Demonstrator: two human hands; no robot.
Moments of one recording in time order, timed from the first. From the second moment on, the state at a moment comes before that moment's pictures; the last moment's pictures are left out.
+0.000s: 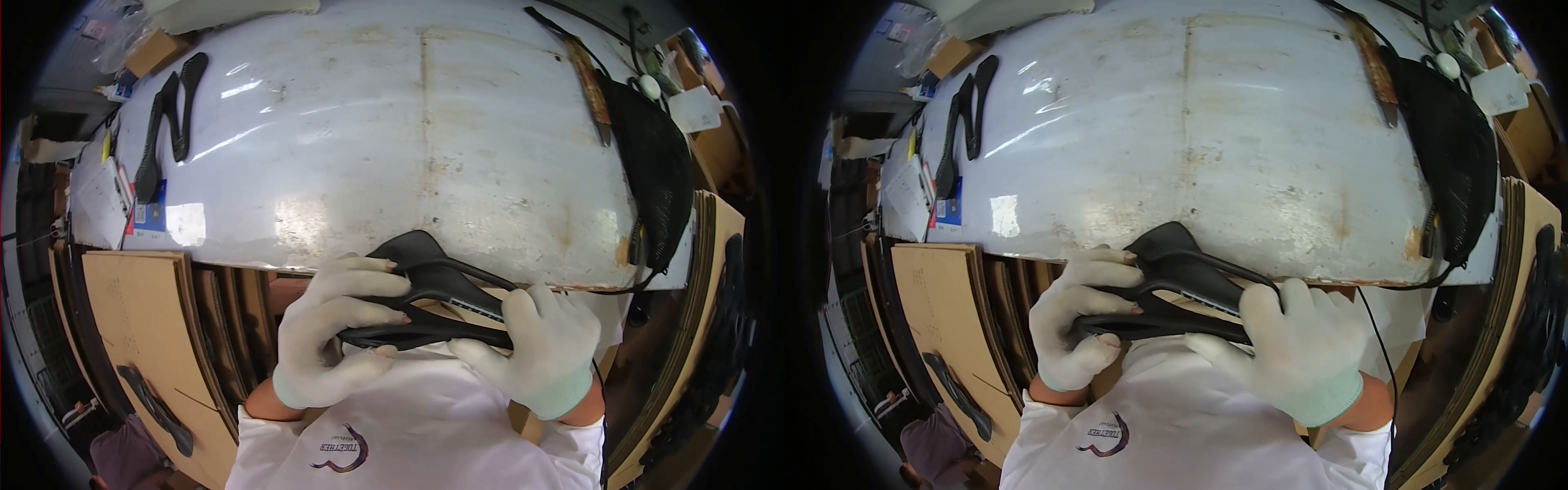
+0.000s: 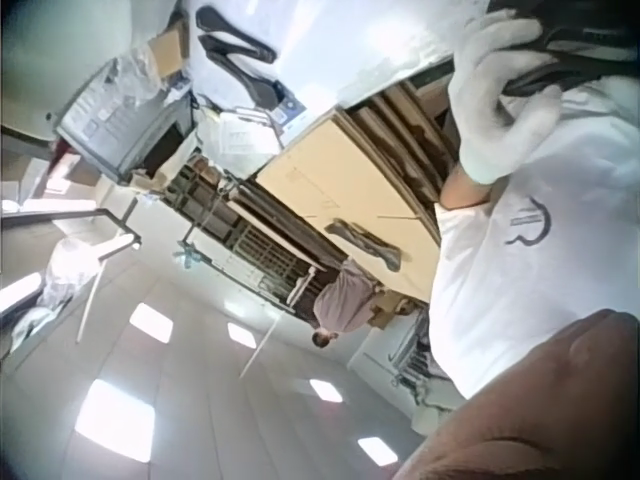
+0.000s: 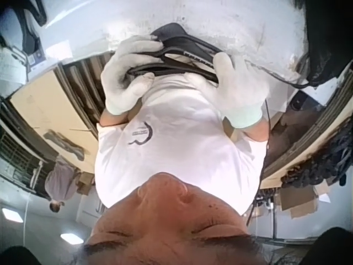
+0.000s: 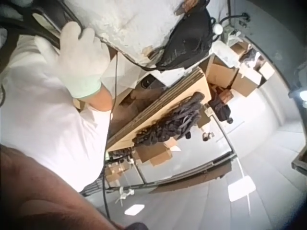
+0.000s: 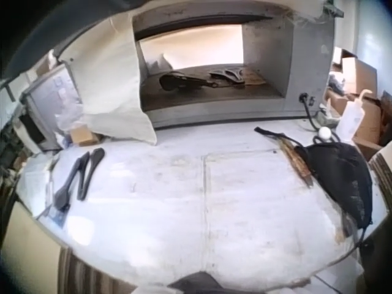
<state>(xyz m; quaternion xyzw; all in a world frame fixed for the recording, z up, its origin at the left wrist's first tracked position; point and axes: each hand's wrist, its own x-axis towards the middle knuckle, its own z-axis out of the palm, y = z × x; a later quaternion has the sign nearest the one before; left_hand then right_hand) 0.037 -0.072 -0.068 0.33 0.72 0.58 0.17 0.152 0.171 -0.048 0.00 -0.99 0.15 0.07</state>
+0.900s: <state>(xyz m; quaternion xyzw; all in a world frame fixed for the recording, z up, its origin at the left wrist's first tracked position) 0.041 -0.069 -0.063 0.28 0.76 0.58 0.11 0.140 0.153 -0.037 -0.02 -0.99 0.09 0.06</state>
